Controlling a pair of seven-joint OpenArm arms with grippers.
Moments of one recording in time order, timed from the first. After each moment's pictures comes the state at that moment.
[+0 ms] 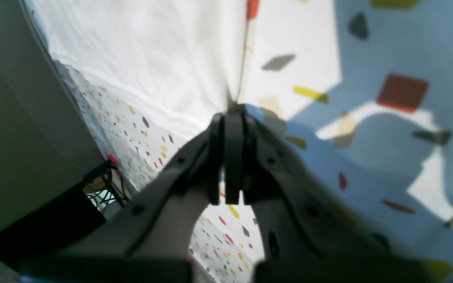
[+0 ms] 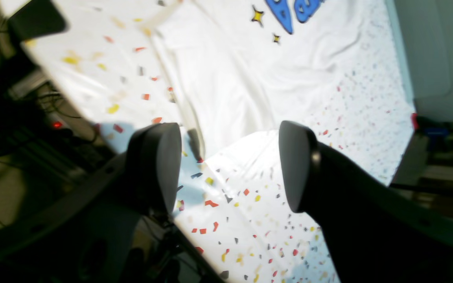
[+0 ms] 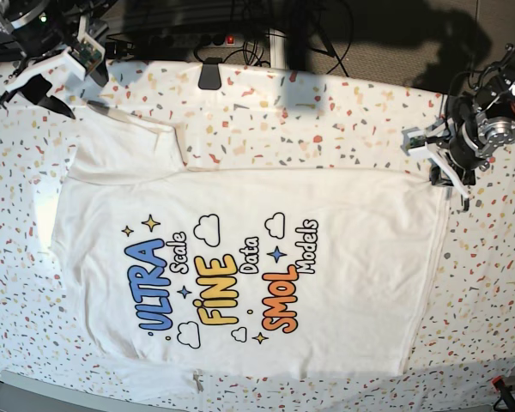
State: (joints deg) left arm -5.2 -46.4 43.3 81.2 34.3 -19.4 14.5; right arm -57.5 26.2 25.2 133.1 -18.4 29.5 -14.1
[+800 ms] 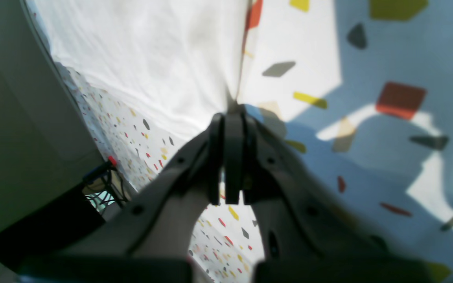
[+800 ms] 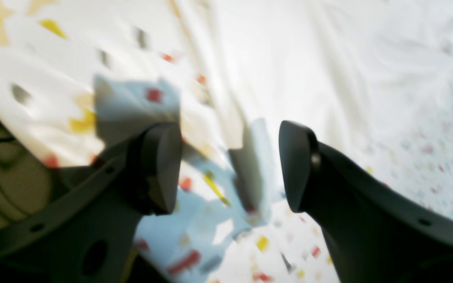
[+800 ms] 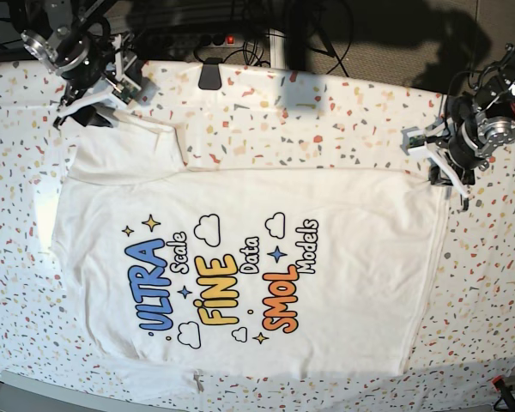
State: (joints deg) left arm -5.2 -46.4 43.3 81.3 34.3 -19.4 14.4; right arm -35.3 26.4 7.0 105.8 -27.0 29.1 -12.2
